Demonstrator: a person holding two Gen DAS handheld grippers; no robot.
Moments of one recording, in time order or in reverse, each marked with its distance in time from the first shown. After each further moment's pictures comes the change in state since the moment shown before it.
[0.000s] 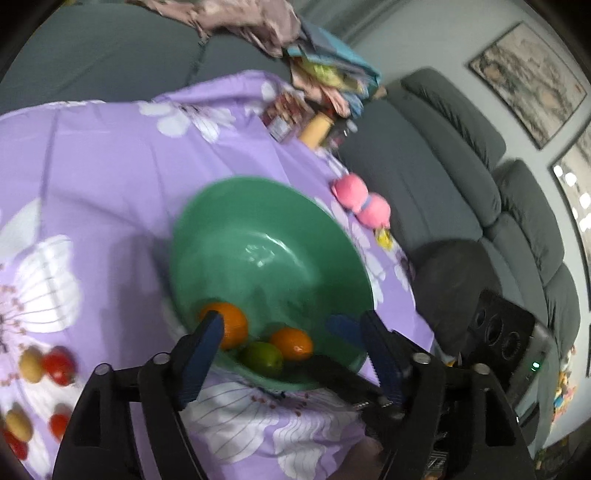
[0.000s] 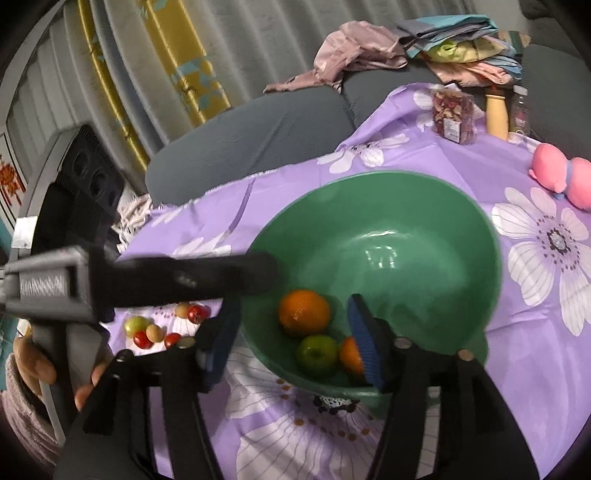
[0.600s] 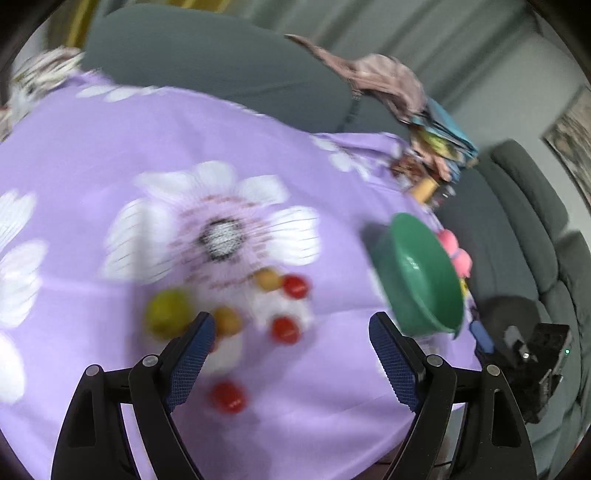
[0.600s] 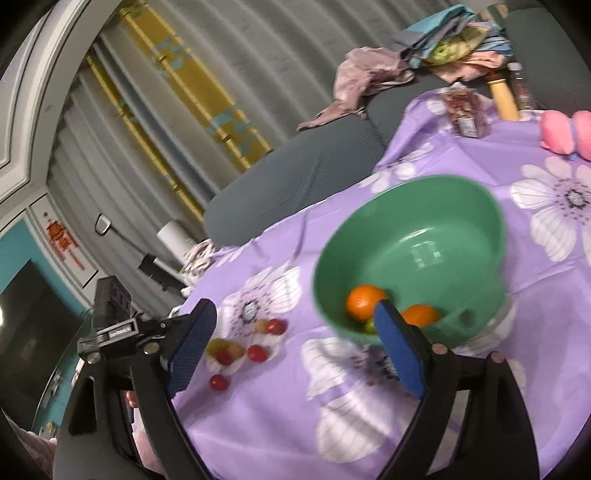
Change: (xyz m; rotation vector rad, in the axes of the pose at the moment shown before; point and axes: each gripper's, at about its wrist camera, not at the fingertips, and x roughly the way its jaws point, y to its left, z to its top) left arm -0.143 0.111 -0.088 -0.244 -0.172 0.301; right arm -0.048 0.011 -0.024 0.125 -0.114 0.262
